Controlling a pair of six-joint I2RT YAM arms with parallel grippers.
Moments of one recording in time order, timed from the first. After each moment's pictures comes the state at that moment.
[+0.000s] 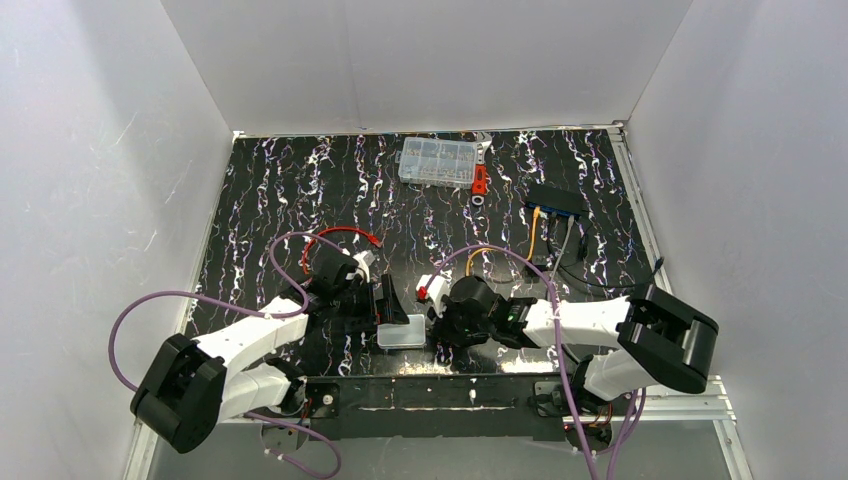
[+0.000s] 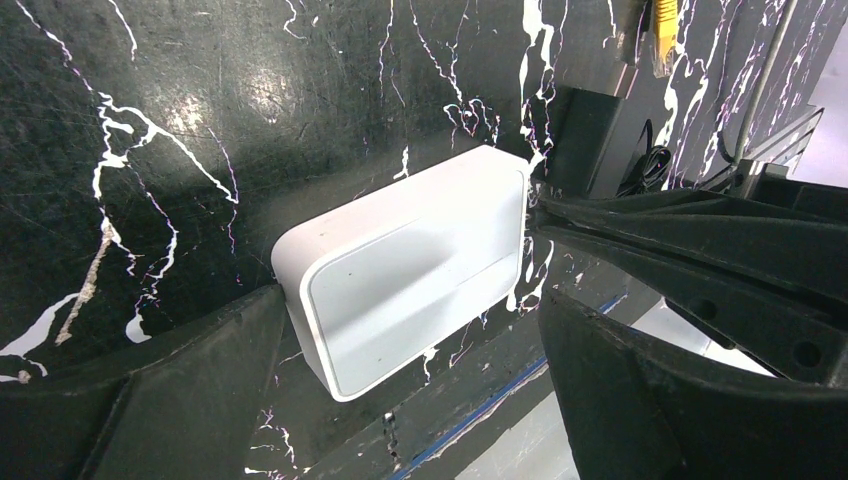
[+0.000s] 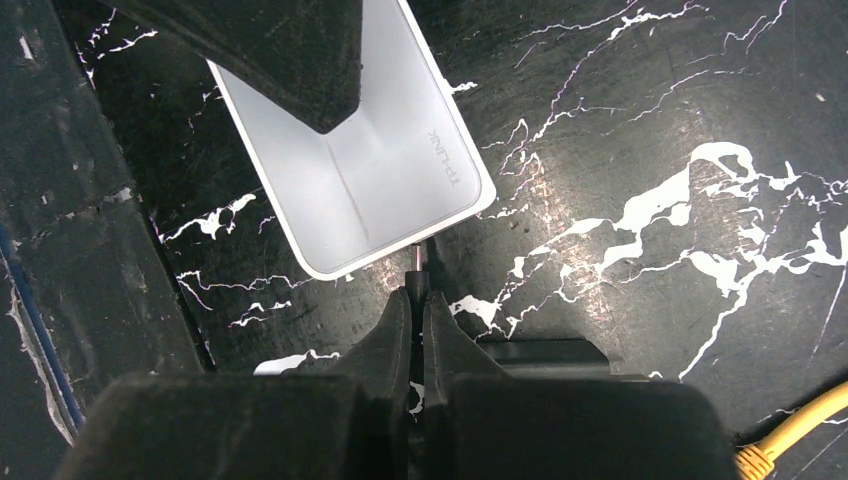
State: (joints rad) left arm -0.58 1.12 0.43 -0.26 0.38 -0.71; right arm 1.11 1.39 0.53 0.17 -0.14 0.02
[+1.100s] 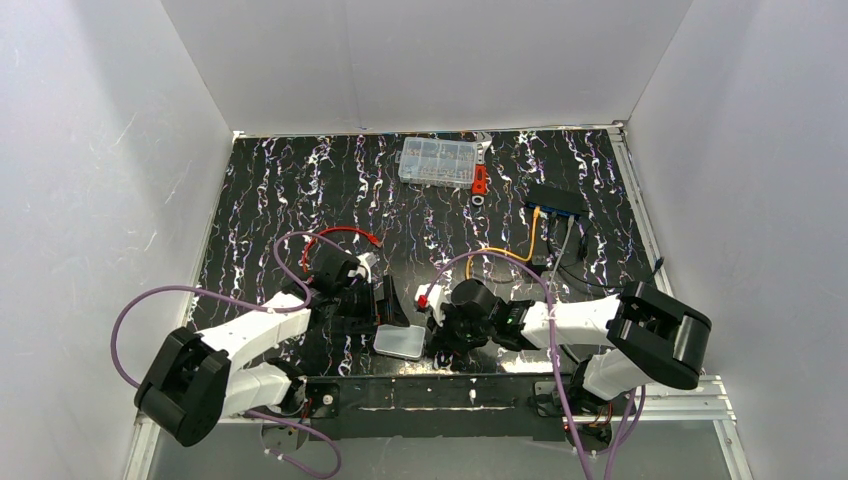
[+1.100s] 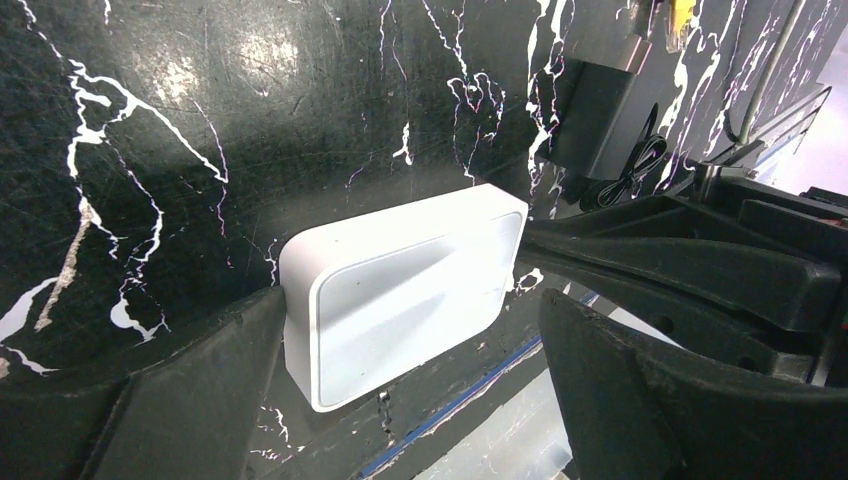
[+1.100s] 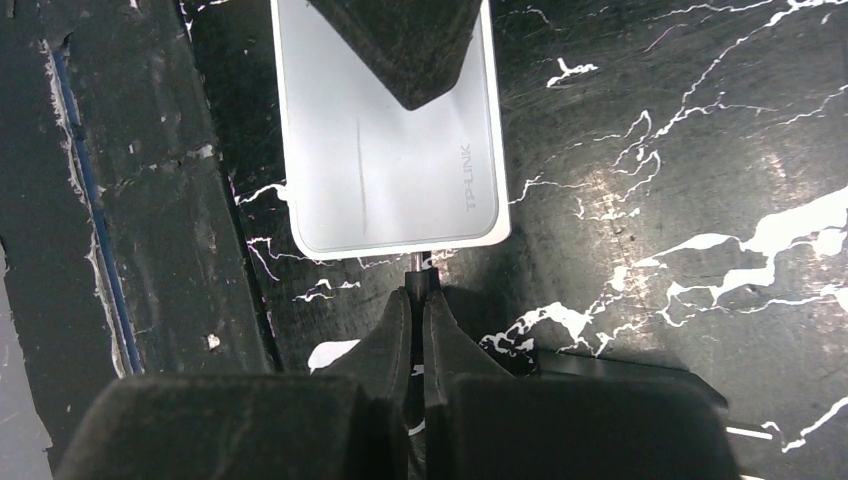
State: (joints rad) left arm -0.57 1.16 0.46 -0.32 0.43 -0.70; right arm 1.11 1.43 0.50 0.23 -0.30 0.02
